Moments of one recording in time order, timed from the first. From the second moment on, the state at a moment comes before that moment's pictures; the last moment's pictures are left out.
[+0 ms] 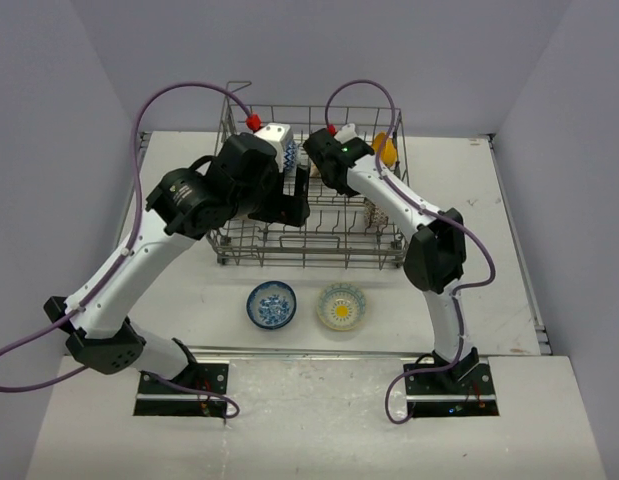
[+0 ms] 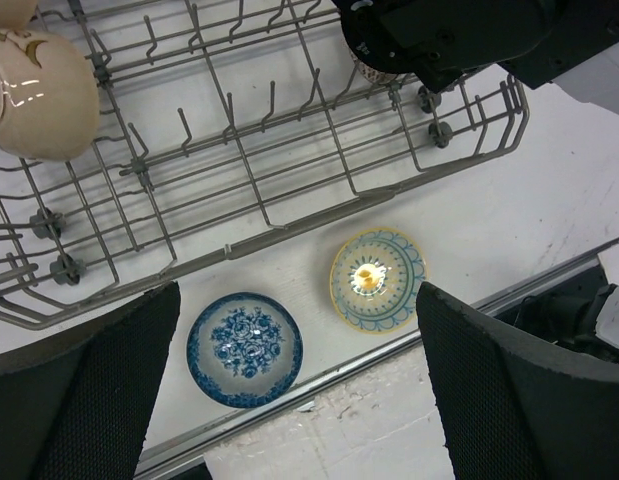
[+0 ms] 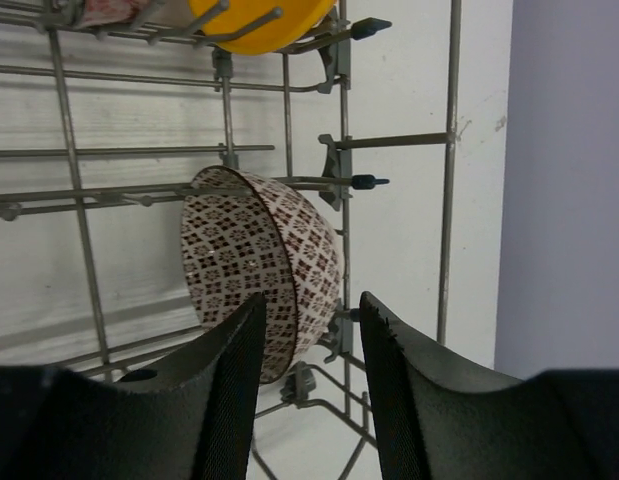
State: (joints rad) left arm -0.81 1.45 1.91 -1.16 -0.19 -0.47; right arm 0.62 2.15 2.10 -1.20 0.86 0.35
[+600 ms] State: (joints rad) left arm -0.79 1.43 1.88 -1.08 -0.12 -0.49; right arm 0.64 2.23 2.08 -1.25 0.90 0.41
